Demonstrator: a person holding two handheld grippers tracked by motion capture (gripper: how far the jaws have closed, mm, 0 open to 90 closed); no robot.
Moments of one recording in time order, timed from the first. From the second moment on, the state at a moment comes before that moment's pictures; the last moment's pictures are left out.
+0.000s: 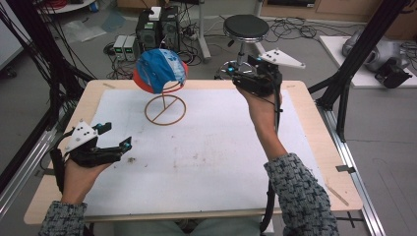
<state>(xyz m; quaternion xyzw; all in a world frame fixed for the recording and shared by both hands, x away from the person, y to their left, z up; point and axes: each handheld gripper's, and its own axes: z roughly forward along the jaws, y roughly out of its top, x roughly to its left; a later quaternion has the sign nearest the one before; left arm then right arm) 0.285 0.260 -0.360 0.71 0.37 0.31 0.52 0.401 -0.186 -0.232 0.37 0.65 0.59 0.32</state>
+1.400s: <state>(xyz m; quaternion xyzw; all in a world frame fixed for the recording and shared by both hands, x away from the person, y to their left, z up) 0.289 0.264 -0.368 0.71 0.39 0.31 0.51 0.298 -0.303 -0.344 0.44 0.61 0.57 0.33</state>
